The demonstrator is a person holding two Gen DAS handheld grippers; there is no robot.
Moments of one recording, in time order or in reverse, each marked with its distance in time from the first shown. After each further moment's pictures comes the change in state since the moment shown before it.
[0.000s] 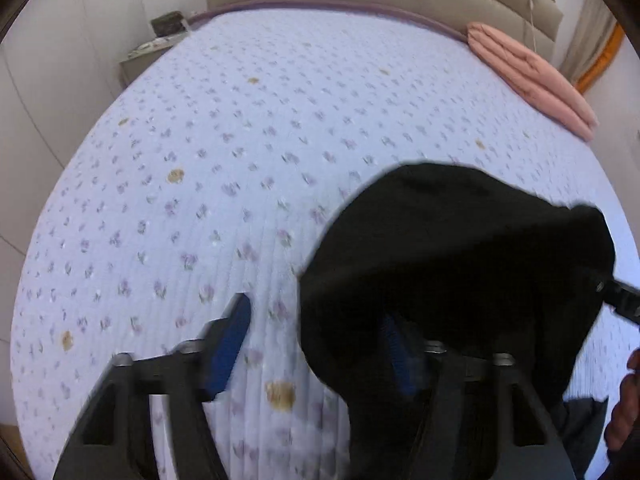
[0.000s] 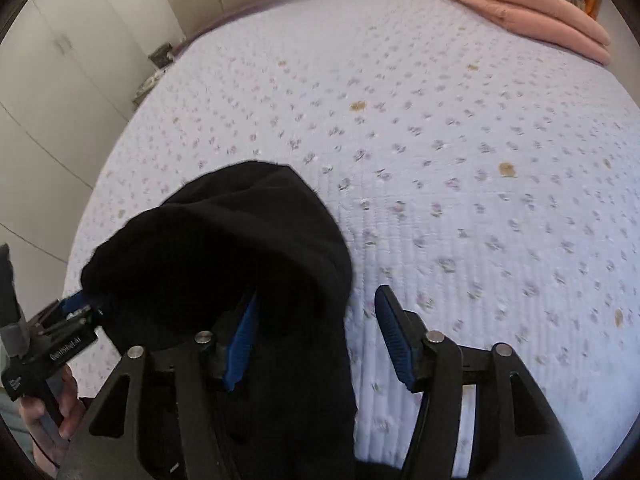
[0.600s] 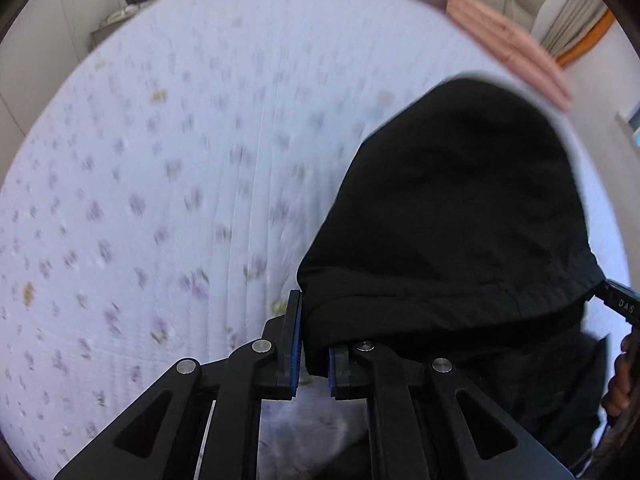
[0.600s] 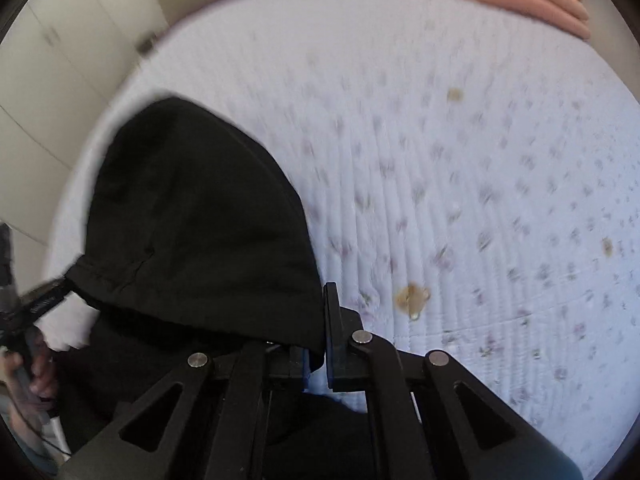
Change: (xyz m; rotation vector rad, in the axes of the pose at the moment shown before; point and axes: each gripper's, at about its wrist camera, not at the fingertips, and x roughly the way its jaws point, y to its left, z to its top) left arm 0.036 0.019 -0.053 0.037 0.160 -0.131; right arm 0.006 -0.045 -0.069 0.019 0.075 -0.056
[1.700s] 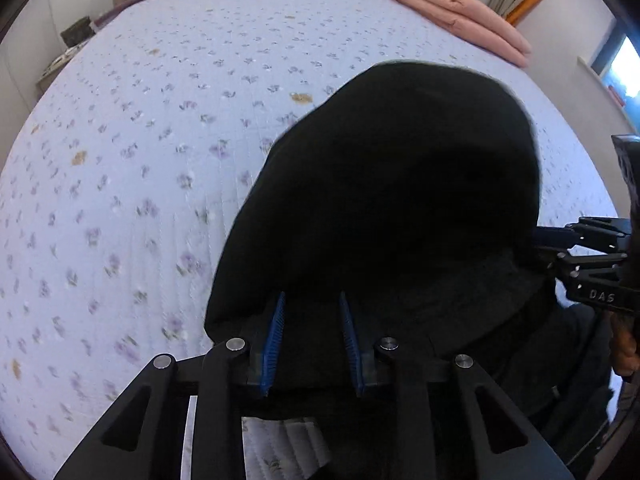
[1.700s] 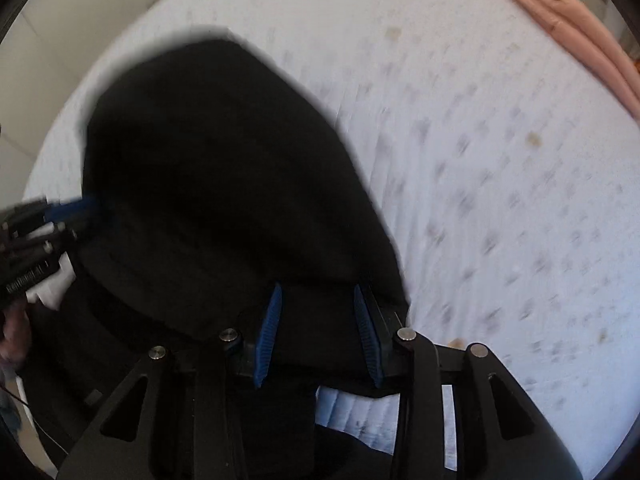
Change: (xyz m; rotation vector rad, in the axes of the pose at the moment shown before) left arm 0.008 -0.045 0.021 0.201 -0.033 -0.065; right arm 0.031 0.043 0.021 -0.267 0.107 -0.049
